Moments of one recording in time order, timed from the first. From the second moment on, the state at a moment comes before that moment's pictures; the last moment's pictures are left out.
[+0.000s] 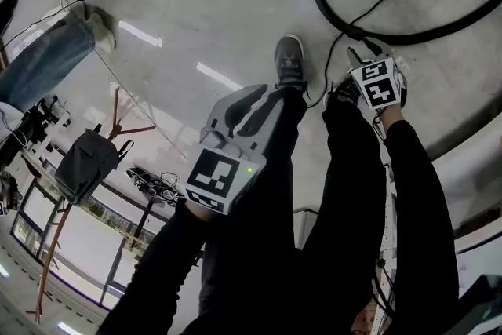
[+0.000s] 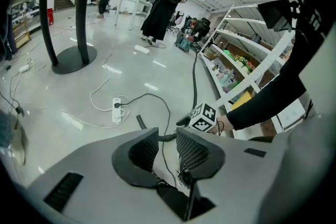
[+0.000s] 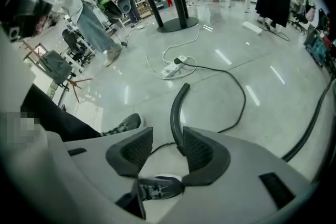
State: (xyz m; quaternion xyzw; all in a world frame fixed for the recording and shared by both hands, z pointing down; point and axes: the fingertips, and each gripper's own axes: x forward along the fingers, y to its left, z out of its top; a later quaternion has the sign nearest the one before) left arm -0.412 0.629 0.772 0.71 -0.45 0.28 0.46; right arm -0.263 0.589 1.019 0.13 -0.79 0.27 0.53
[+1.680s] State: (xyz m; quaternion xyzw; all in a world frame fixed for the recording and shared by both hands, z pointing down) left arm -0.277 0.552 0.448 0.78 -0.38 0.28 0.42; right arm -0.138 0.600 0.627 0.04 -0.85 0.23 0.47
